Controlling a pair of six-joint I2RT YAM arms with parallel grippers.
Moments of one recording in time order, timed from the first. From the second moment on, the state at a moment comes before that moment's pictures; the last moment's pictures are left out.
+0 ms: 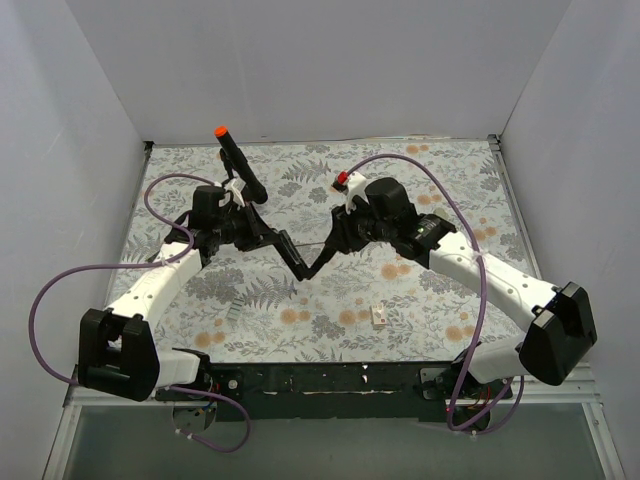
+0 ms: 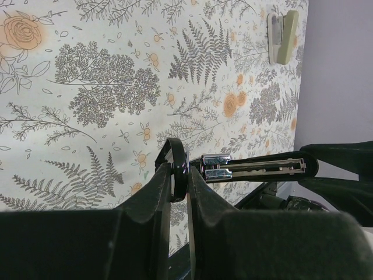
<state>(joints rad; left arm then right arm) -0.23 1.28 0.89 -0.29 0.52 -0.66 0.75 1.37 1.14 -0.33 -0.25 0.15</state>
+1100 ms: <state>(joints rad) -0.16 1.02 0.75 0.01 0.59 -1.08 0.74 1.32 0.81 -0.26 -0.30 0.19</state>
